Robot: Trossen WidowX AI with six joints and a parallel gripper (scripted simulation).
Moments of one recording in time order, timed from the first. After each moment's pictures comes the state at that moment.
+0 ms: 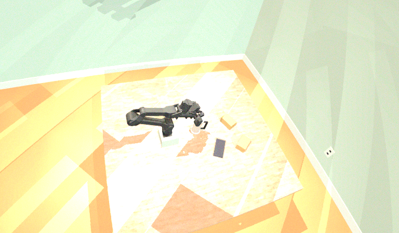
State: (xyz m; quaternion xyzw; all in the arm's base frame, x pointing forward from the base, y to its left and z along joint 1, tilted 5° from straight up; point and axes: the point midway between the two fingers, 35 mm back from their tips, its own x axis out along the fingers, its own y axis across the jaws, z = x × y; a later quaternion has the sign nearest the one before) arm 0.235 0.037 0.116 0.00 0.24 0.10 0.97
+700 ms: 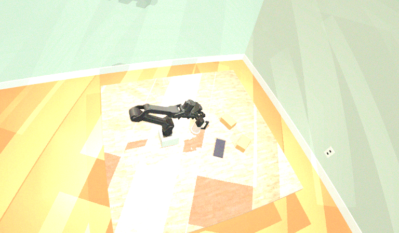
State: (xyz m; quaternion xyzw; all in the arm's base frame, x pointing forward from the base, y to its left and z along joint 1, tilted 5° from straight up) arm 0.248 0.040 0.101 0.00 0.26 0.10 0.96
